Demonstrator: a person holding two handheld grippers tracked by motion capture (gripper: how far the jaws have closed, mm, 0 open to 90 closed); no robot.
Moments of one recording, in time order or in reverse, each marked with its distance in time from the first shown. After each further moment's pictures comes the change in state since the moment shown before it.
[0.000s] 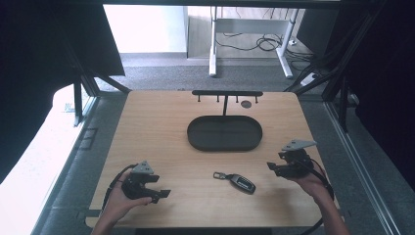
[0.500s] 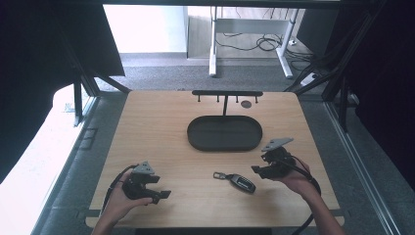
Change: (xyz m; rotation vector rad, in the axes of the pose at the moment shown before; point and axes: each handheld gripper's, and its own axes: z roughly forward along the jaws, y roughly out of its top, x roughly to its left) left arm 0.000 0.000 0.002 0.014 -0.003 0.003; right arm 0.040 0.032 0.017 0.094 0.101 -0.111
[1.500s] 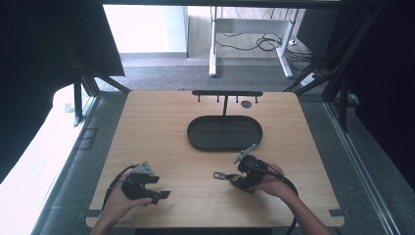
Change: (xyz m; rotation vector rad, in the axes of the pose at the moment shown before) left arm 0.001 -0.001 -0.001 0.006 -0.004 0.002; right arm 0.040 0.009 0.066 0.231 0.085 -0.086
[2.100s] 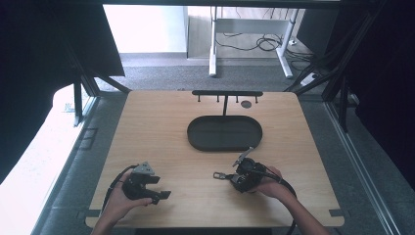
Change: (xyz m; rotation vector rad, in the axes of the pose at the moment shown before) left arm -0.001 0.000 0.000 -0.002 -0.007 0.001; right arm 0.000 -0.004 0.014 0.048 0.006 -0.007
